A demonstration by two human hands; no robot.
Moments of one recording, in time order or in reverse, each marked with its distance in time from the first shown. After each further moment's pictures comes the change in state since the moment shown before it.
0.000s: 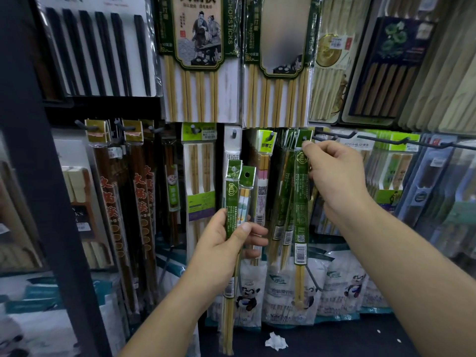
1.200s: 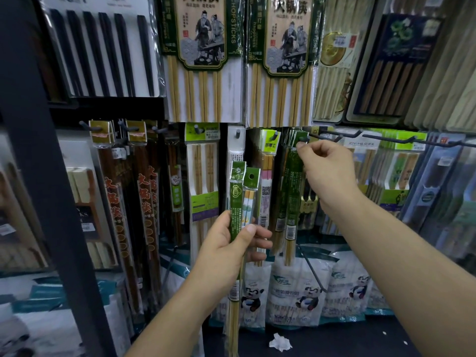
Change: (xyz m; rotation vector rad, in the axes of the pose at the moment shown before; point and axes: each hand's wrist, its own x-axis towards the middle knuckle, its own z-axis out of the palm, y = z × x) left_hand -0.001 -0.005 -0.003 0.044 -0.042 0.034; right_hand 0.022 0.021 0.013 -0.073 -0.048 -0.043
